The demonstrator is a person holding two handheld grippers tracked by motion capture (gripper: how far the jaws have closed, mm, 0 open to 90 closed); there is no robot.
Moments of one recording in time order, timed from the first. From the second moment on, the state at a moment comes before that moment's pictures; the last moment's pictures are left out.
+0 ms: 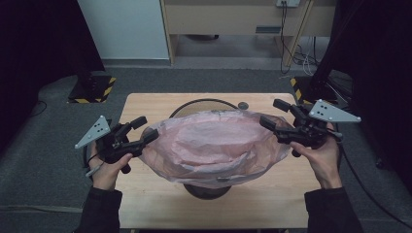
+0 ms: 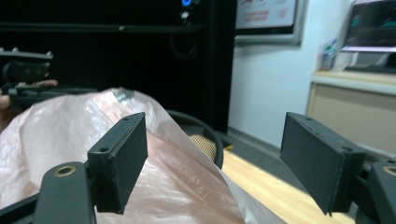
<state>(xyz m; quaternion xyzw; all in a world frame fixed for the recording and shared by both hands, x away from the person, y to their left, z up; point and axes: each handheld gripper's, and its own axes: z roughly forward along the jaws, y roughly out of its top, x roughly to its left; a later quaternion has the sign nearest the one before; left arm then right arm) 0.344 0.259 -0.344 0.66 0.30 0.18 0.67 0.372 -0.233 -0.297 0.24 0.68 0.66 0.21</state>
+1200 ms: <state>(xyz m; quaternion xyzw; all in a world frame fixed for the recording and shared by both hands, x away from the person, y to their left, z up) 0.361 0.229 -0.355 0.64 0.40 0.27 0.60 0.413 -0.190 -0.339 0.32 0.68 0.62 0.21</state>
